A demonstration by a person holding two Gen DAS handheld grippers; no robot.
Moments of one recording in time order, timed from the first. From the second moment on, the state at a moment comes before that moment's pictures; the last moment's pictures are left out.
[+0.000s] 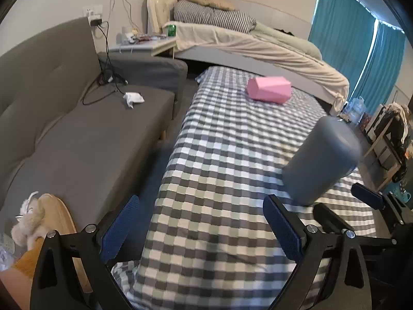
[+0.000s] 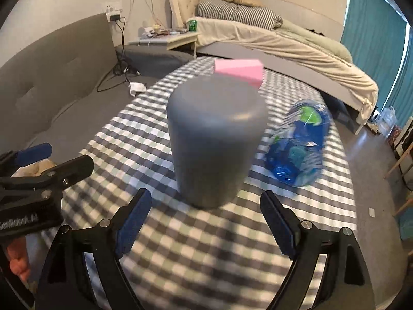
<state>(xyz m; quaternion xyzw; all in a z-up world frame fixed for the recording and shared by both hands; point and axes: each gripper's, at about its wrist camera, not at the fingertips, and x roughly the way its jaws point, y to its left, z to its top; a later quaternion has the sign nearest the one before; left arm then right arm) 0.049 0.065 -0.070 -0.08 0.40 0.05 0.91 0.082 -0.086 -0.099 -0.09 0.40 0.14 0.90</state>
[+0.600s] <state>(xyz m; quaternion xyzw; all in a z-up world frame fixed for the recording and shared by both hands) -0.015 -0.004 0.024 0.00 0.24 0.00 0.97 -0.030 -0.178 -0.014 -0.02 0.28 0.05 0.96</state>
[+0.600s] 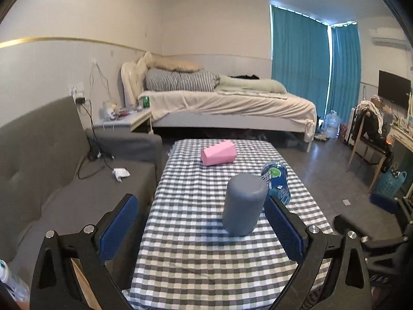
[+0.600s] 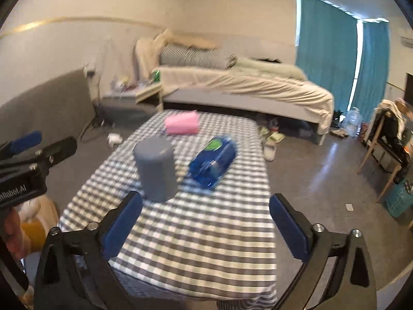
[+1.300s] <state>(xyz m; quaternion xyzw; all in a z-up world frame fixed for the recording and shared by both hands) -0.016 0.000 0.001 -0.01 0.24 0.00 0.97 -0.021 -0.176 -0.016 -0.01 0.26 0.05 0.97</state>
